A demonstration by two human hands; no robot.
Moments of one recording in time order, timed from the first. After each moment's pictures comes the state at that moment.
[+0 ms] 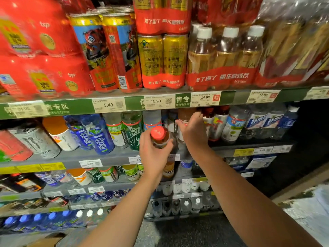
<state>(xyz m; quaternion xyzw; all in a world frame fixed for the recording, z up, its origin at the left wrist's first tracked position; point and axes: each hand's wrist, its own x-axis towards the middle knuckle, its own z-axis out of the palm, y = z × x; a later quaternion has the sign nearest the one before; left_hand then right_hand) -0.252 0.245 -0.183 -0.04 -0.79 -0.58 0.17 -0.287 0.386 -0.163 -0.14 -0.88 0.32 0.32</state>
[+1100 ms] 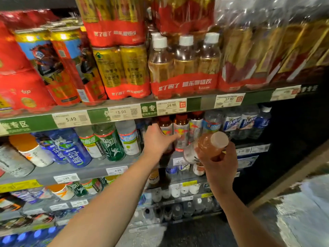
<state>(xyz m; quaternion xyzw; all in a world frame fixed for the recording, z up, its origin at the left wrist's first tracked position) -0.305 0.344 -0.161 -0.11 -0.90 -0.43 0.05 -0.151 0.472 -0.175 -0.21 -0.72 0.52 0.40</state>
